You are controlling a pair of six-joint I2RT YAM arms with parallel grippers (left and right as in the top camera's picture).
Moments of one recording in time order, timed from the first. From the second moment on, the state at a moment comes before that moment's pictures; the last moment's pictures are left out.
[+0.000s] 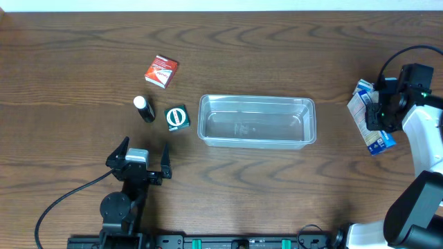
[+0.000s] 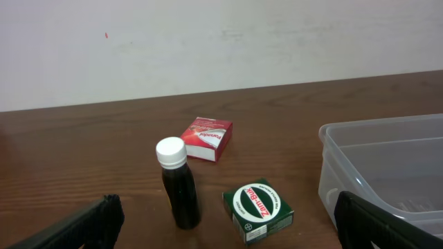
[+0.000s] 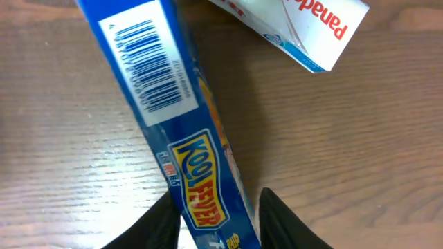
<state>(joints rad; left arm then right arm) -0.07 0.01 0.02 -0.11 0.06 0.04 -0.32 1.62 1.14 -0.78 0.04 -0.28</state>
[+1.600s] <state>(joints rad) -0.07 0.01 0.02 -0.11 0.06 0.04 -0.18 1.51 1.45 -1.05 -0.06 -0.11</state>
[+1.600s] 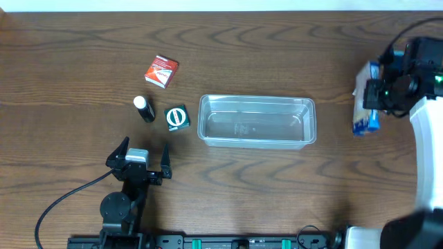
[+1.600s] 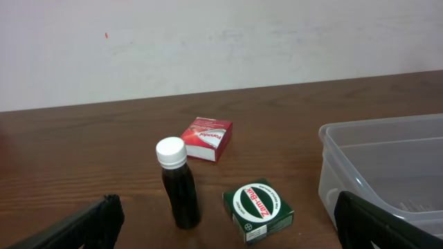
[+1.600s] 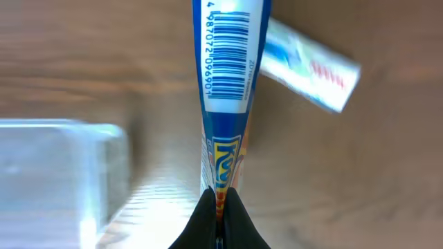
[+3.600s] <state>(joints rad) -0.07 0.01 0.02 -0.11 0.06 0.04 0.40 1.78 1.49 -1.09 -0.15 -1.06</state>
